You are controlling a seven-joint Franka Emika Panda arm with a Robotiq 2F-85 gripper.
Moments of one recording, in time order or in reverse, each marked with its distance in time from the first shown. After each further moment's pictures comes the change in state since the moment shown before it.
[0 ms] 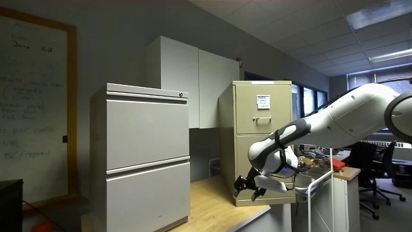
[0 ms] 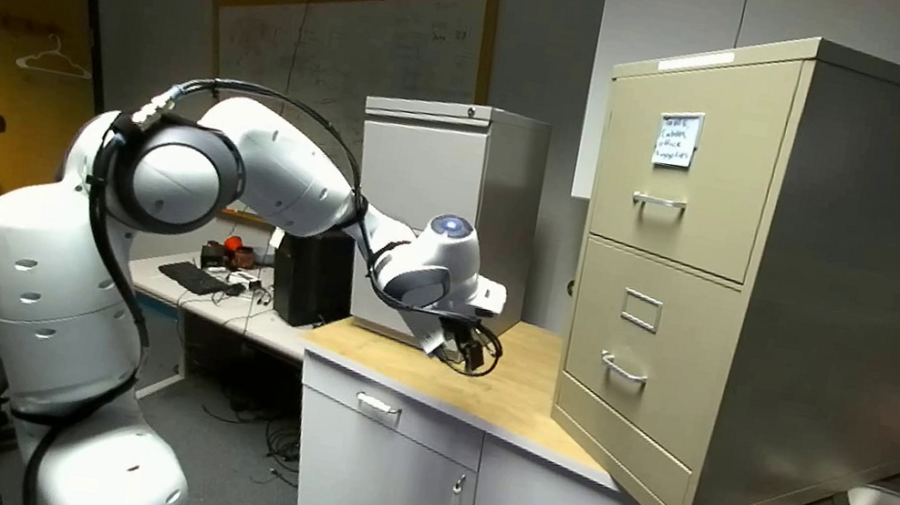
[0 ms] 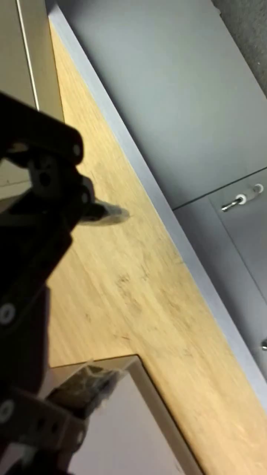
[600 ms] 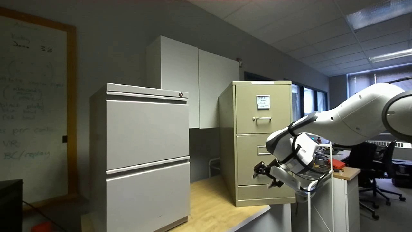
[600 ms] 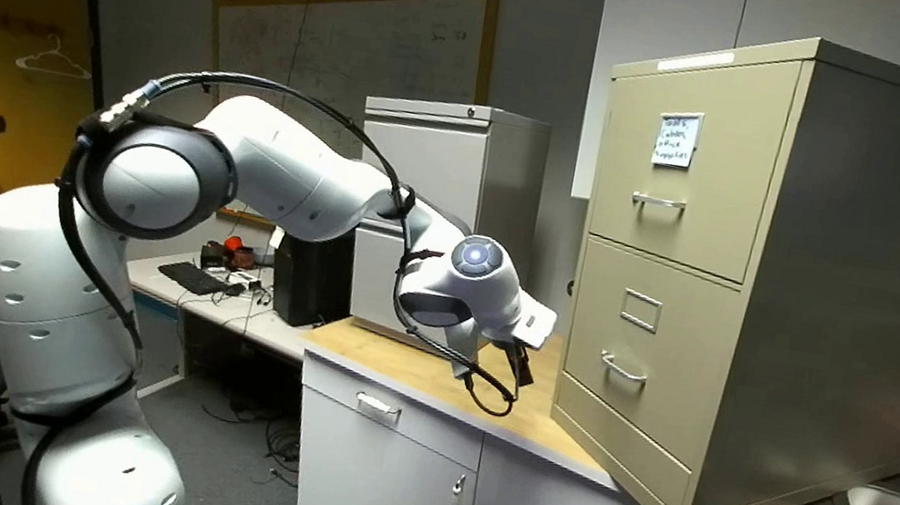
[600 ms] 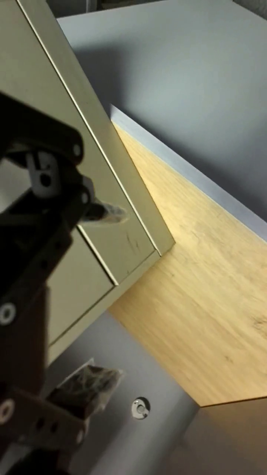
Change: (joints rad) arm -0.037 -0.010 -0.137 0.008 0.465 0.168 -0.212
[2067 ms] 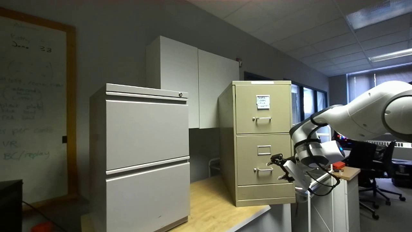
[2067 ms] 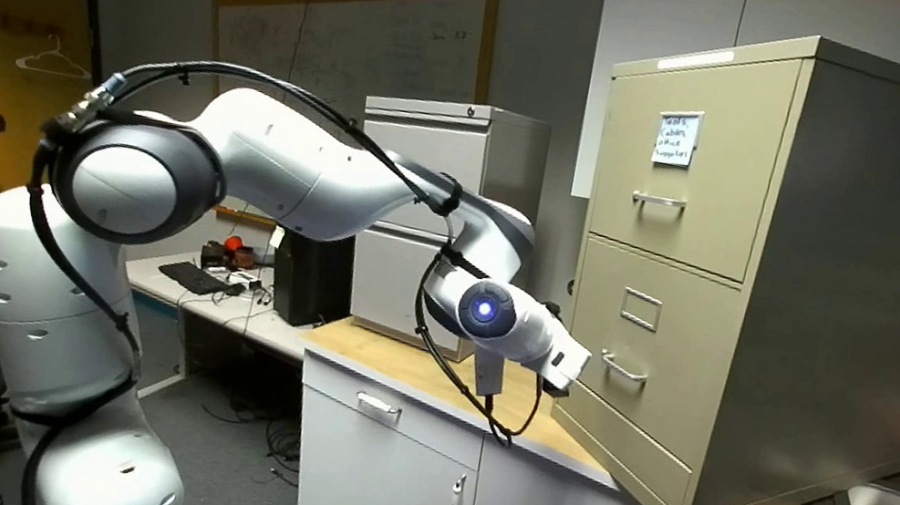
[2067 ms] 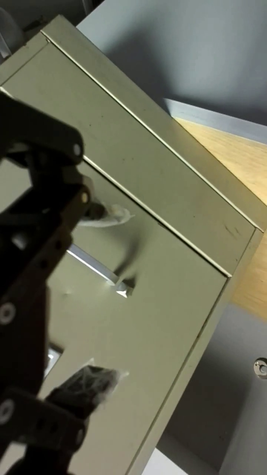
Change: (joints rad) arm -0.007 -0.001 -0.151 0.060 0.646 -0.065 -0.432
